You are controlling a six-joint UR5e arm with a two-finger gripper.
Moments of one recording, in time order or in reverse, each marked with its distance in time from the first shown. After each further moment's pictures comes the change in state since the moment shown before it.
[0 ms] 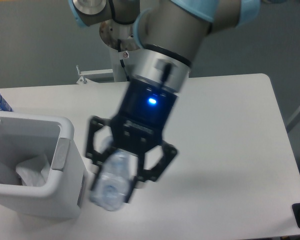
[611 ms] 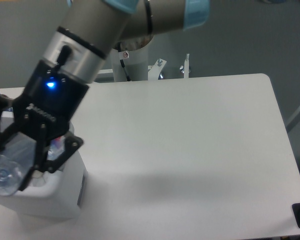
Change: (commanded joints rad) arm -0.138 -0.008 -0.026 0.005 0.000 0.000
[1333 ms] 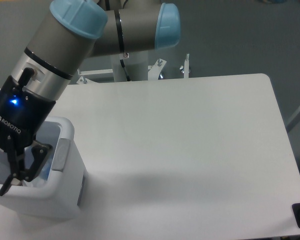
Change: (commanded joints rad) arm -0.020 0.005 -0.074 0.046 0.005 0.009
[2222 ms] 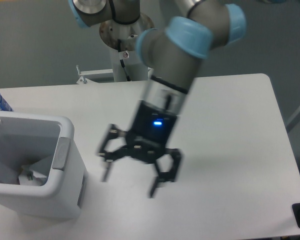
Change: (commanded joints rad) arm 0.414 0.021 -0.281 -0.011 0.026 0.216
